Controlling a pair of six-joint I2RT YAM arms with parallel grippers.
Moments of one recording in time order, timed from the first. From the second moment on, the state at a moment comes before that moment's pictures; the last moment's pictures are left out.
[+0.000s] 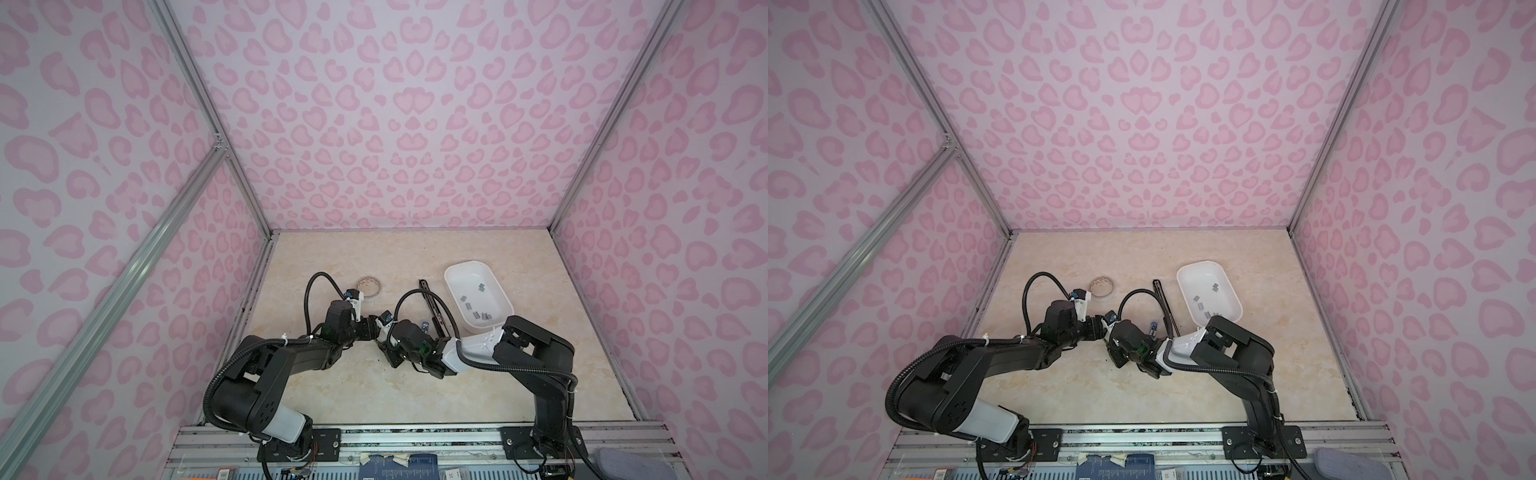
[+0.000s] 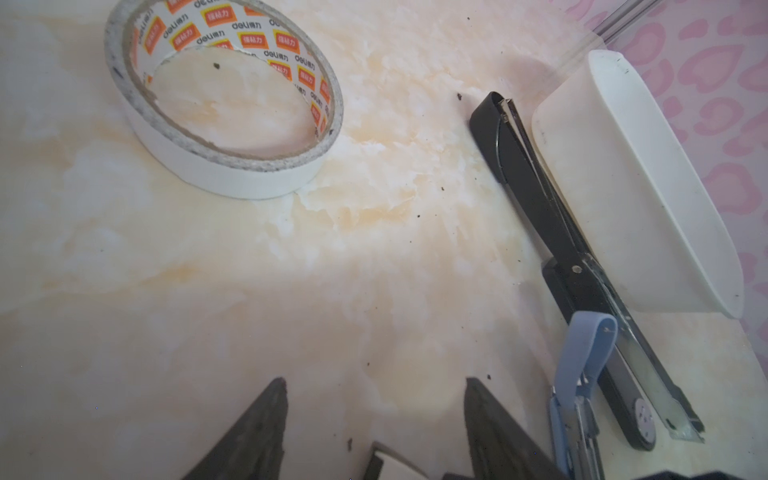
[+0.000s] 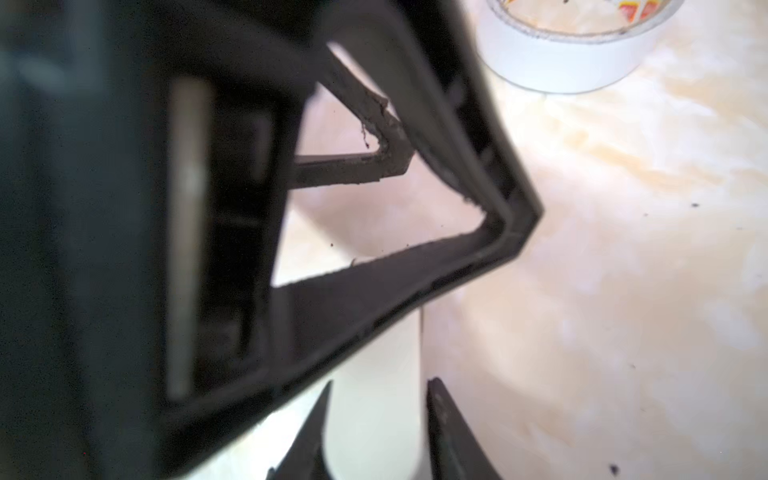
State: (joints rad) left arm -0.39 1.50 0.44 0.42 0.25 -0.44; right arm 1.03 1.92 0.91 0.32 0.09 0.28
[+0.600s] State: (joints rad) left arm -0.39 1.47 0.38 0.49 0.18 -0.44; right arm 1.04 1.81 0.88 0.33 0.10 0.27
